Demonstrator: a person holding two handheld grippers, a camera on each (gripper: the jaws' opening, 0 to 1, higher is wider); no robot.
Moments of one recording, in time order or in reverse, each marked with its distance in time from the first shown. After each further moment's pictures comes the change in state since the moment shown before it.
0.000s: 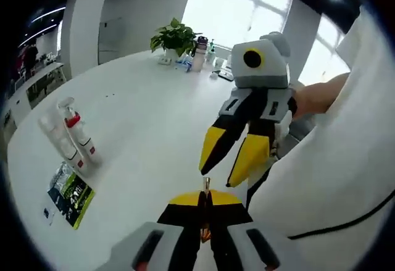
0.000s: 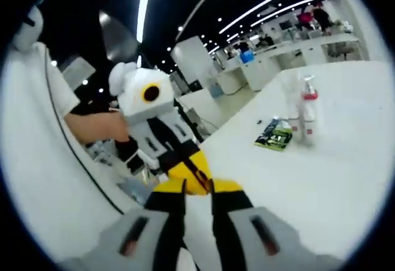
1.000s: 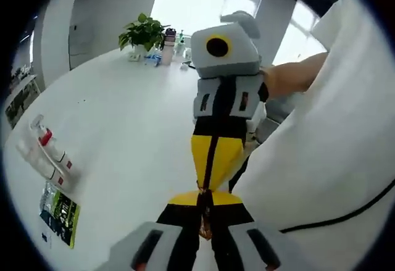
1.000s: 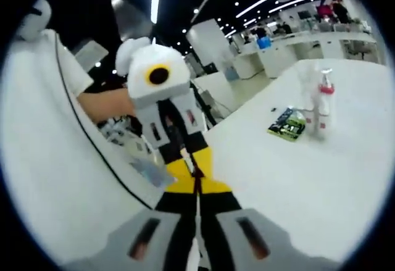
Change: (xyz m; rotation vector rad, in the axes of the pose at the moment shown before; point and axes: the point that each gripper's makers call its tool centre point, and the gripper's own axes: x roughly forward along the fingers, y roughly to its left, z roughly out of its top) left arm 0.006 -0.026 -0.002 0.117 0.072 -0.150; right arm -0.007 0.012 -0.015 -0.038 0.130 0.099
